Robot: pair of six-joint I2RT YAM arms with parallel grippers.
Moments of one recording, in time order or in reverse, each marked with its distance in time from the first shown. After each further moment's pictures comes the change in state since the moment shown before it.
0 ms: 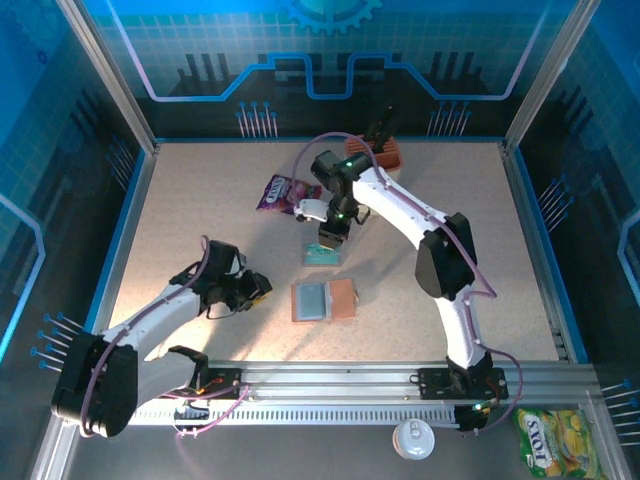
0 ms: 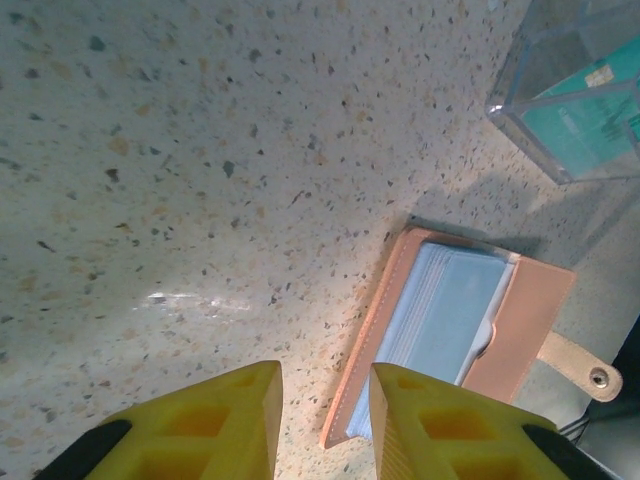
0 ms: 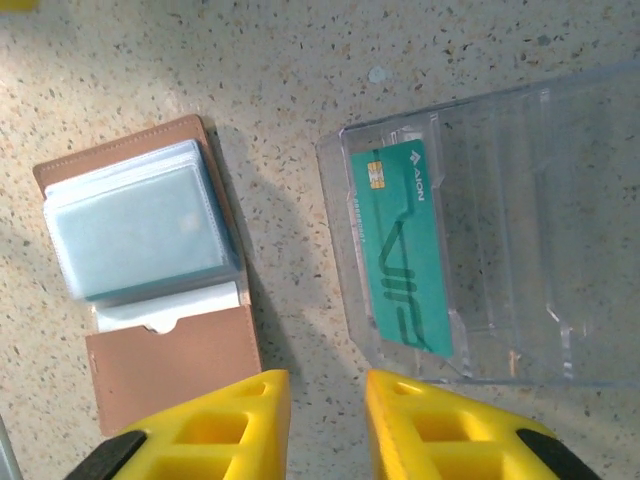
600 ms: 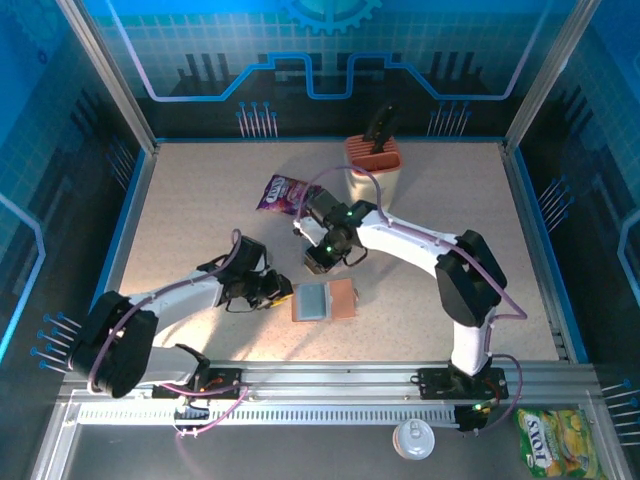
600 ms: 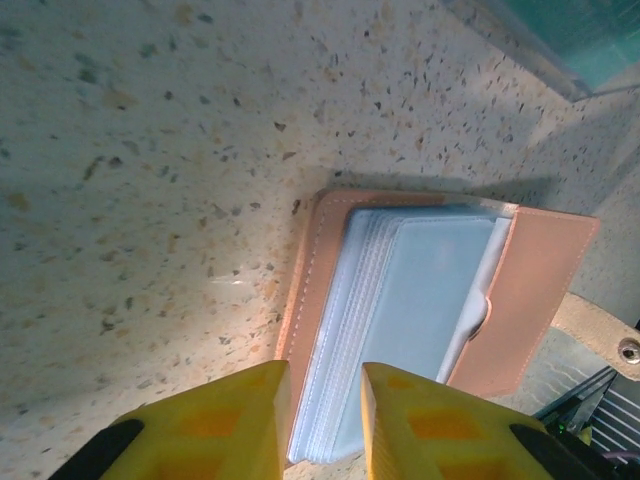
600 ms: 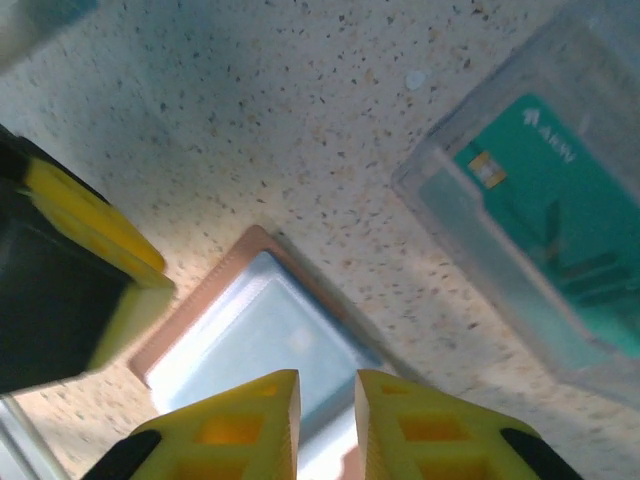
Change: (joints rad) left arm -0.175 0.215 0.080 0.119 0.009 -0.026; right arm 0.139 -0.281 -0.593 0.576 0.029 0.755
